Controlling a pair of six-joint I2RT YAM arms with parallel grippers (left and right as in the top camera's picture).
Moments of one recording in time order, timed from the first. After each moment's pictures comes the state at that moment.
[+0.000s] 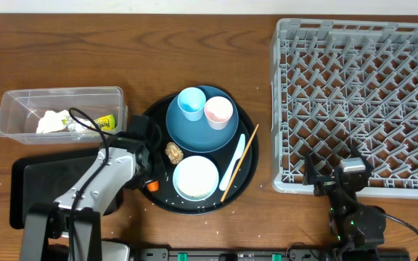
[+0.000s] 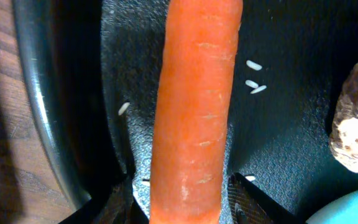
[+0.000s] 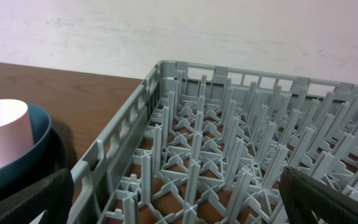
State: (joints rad) left arm -0.18 1.49 0.71 -0.75 0.04 -0.54; right arm 0.08 0.01 0.01 -0.07 -0.03 -0.06
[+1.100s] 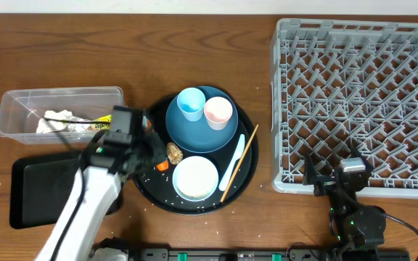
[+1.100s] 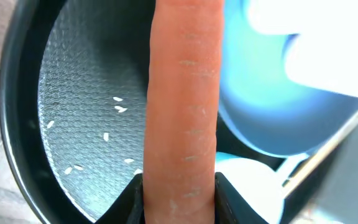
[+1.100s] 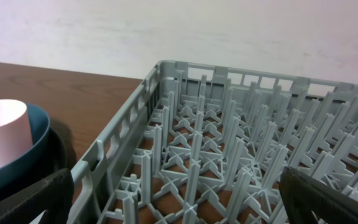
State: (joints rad) left arm -0.17 1.18 0.81 -0.78 0.21 -0.63; right arm 0.08 0.01 0.01 -0.07 -0.03 -0.06
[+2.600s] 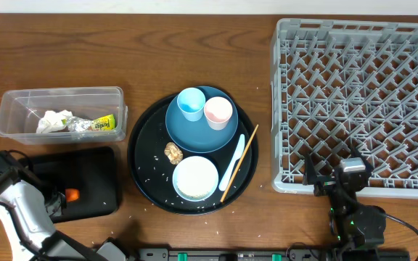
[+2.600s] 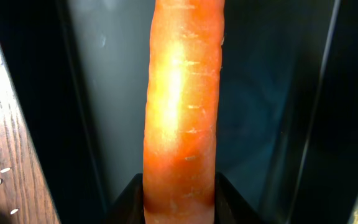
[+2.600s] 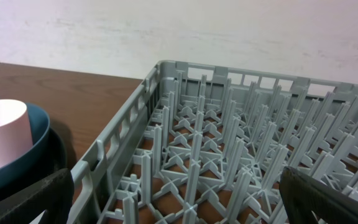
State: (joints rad) left arm 0.83 1.32 0.76 -0.83 0.05 -0.87; right arm 0.08 0.01 0.01 -0.07 -0.03 -0.06
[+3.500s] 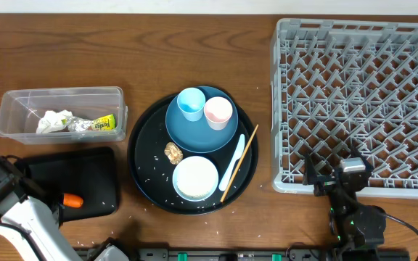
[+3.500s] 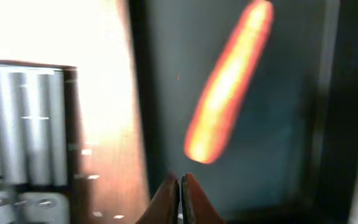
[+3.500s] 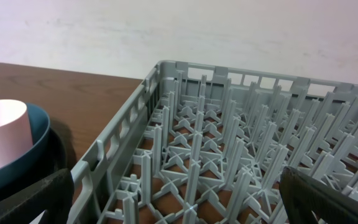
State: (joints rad) left arm 0.83 1.10 0.80 -1.07 -0.09 -0.84; right arm 0.08 0.01 0.01 -0.07 -0.03 -0.06
